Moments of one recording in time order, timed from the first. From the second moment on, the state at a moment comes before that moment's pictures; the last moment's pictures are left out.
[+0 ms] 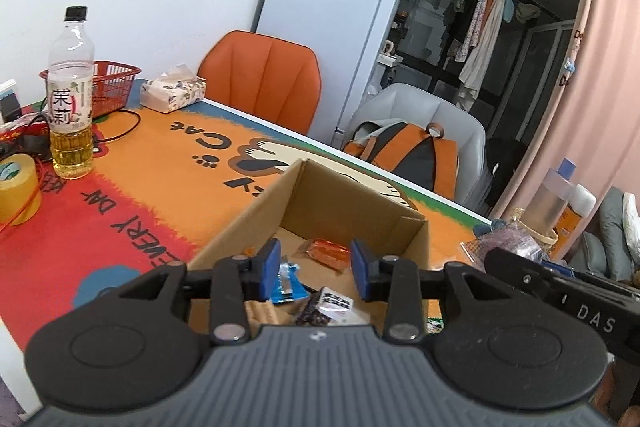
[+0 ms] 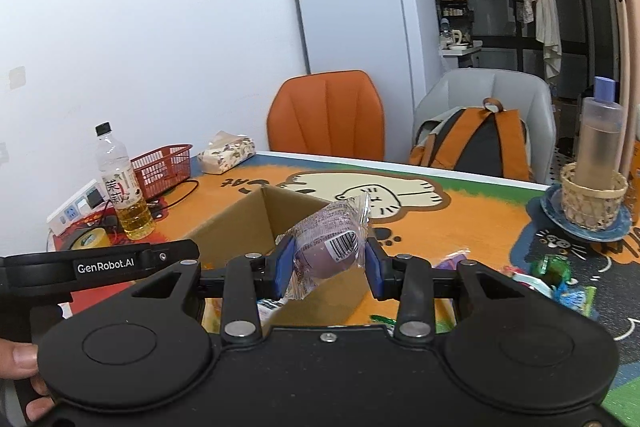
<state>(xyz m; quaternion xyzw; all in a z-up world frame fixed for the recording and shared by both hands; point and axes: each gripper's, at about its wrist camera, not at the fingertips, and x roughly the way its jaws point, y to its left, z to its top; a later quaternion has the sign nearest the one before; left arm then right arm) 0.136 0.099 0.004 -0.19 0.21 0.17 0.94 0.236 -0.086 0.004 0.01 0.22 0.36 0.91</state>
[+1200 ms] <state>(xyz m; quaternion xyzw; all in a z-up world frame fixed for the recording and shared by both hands) 0.148 0.041 0.005 -0.17 0.20 0.11 0.96 0.246 -0.173 -0.038 0.08 0.28 0.28 0.92</state>
